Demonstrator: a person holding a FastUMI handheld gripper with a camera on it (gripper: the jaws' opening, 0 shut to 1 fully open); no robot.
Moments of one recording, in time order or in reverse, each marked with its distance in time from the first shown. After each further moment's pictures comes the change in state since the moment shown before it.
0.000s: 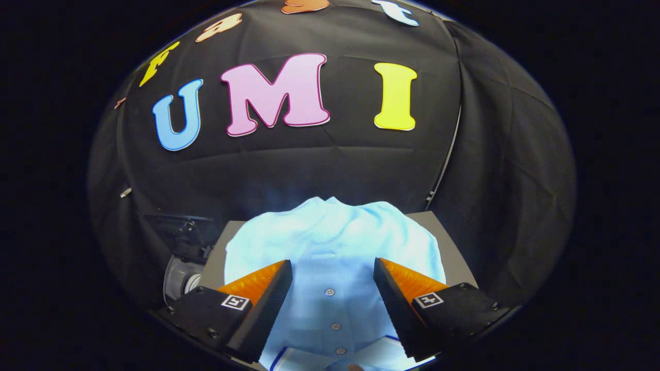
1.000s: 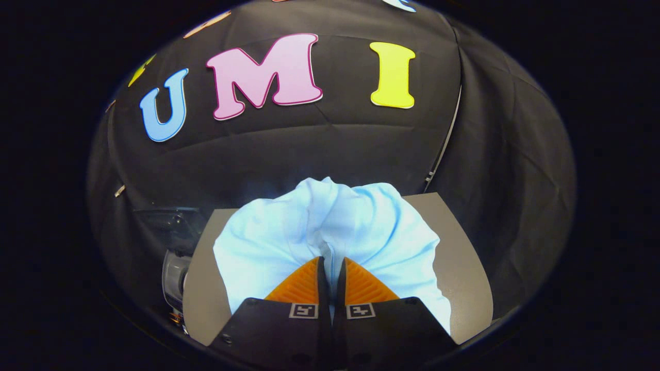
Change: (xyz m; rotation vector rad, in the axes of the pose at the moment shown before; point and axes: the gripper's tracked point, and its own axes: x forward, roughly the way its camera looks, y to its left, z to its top) arm 0.001 0.008 -0.006 0.043 0.086 0.025
